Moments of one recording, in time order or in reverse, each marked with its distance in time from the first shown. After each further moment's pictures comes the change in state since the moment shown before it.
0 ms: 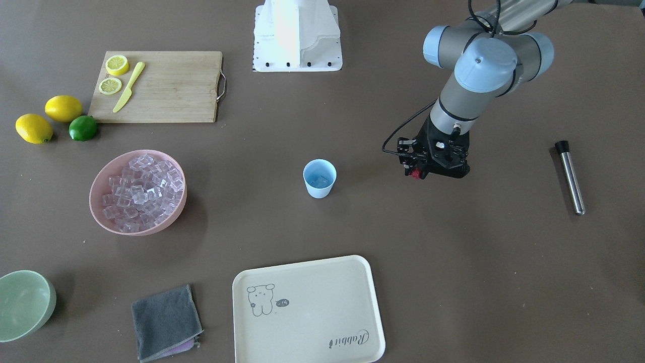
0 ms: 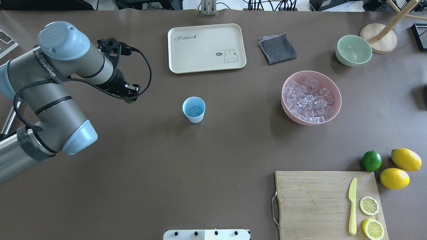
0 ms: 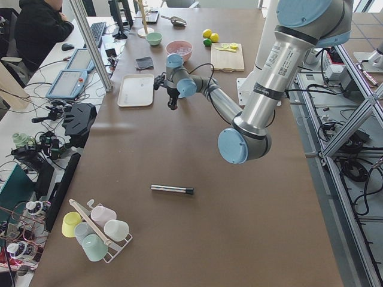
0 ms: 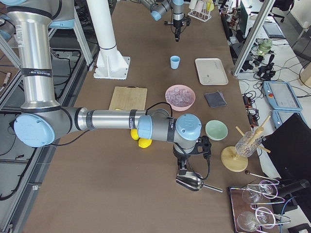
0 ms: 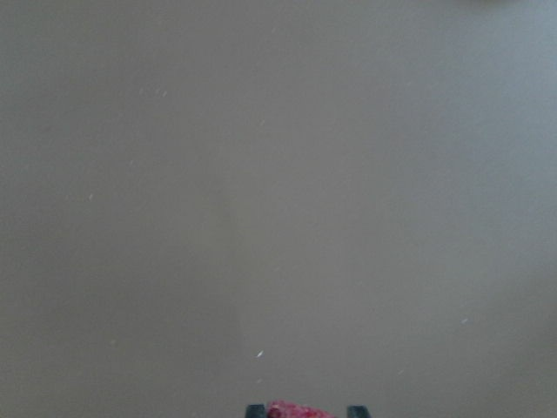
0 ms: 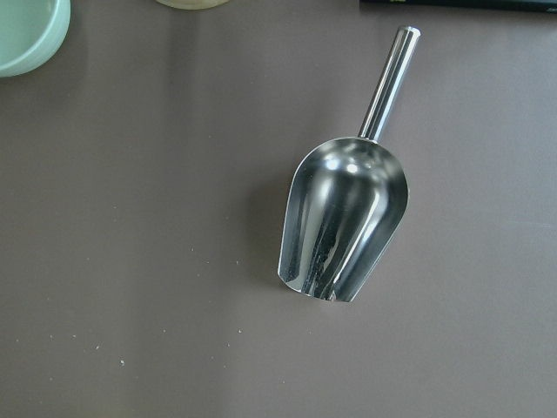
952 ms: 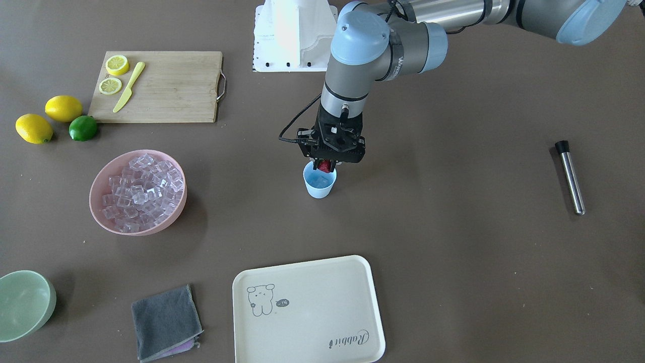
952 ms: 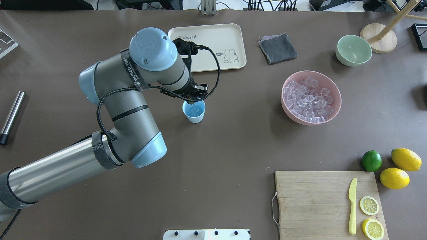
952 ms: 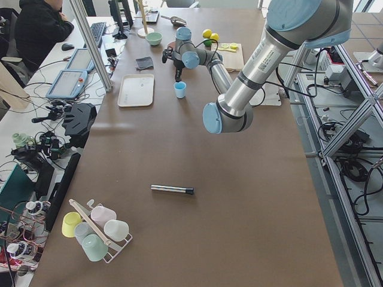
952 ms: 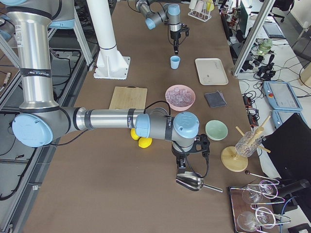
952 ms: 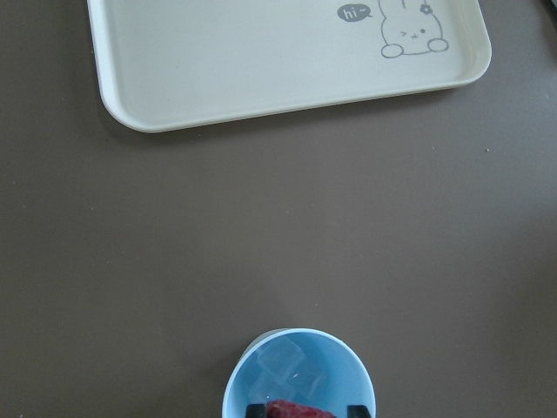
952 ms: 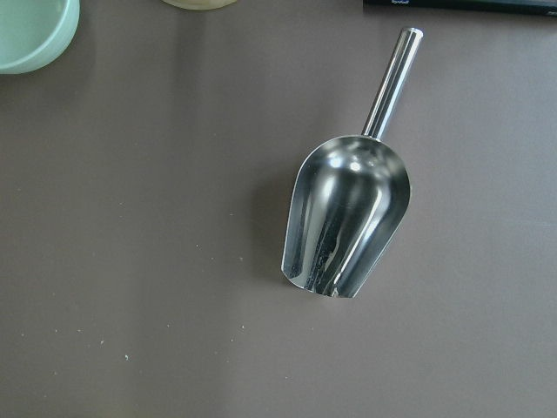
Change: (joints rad) left arm 0.157 -0.262 0.139 -0.015 0.154 -0.245; right arm 0.002 -0.016 0.029 -0.003 -0.002 -0.001
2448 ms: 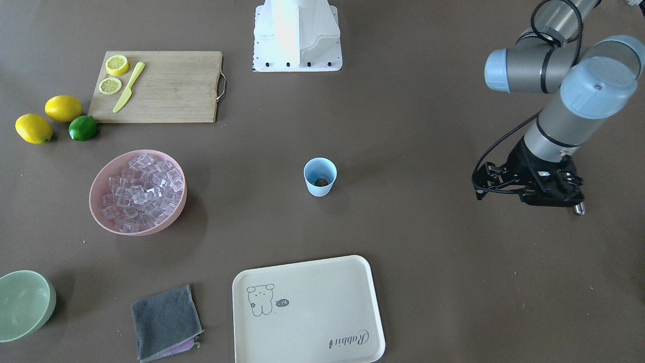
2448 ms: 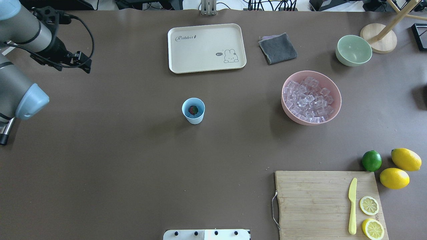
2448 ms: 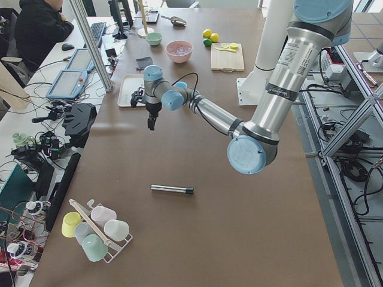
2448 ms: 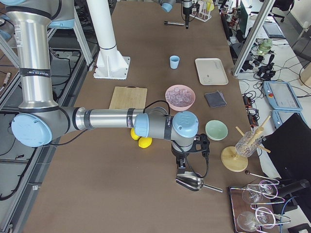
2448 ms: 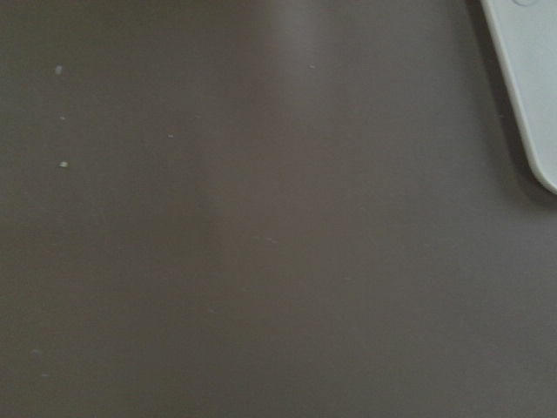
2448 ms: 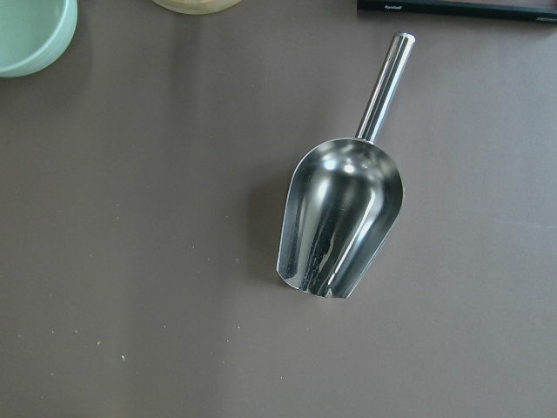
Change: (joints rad) left arm -0.443 0.454 -0.056 -0.051 -0.231 0.452; right arm 0.007 -0.002 0.007 0.001 -0.008 0.000
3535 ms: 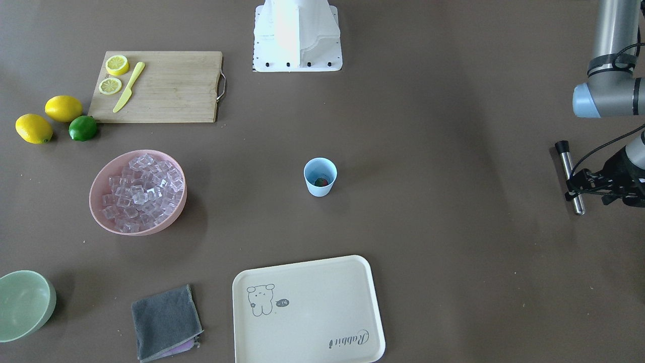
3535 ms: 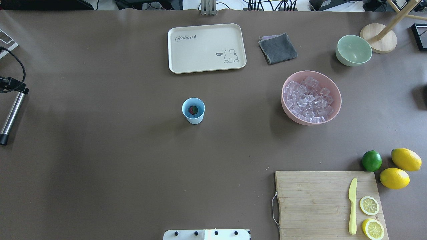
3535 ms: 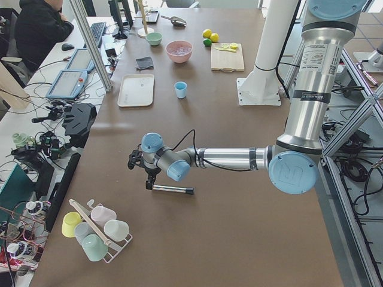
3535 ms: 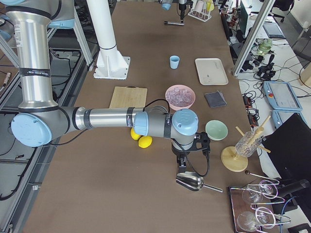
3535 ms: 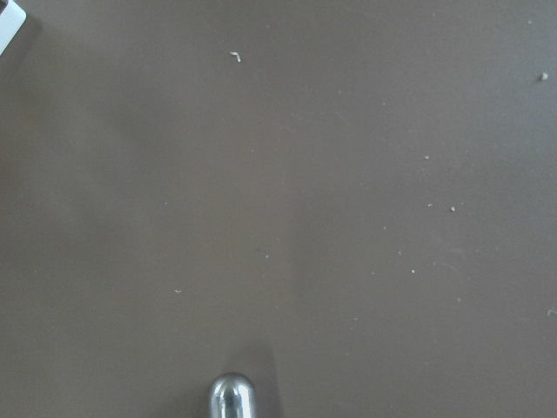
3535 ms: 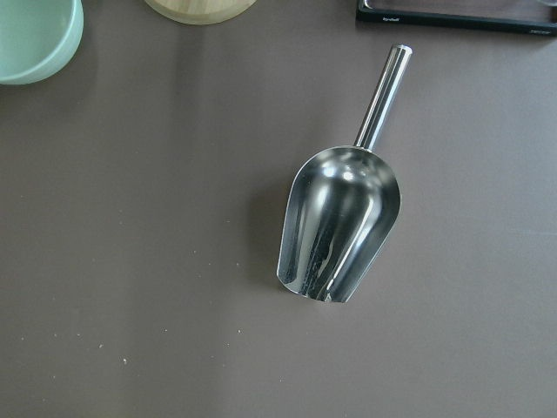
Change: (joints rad) left arm -0.118 0.207 0.324 -0.476 -0.097 0.152; right arm 0.006 0.000 0.013 -0.001 -0.003 0.000
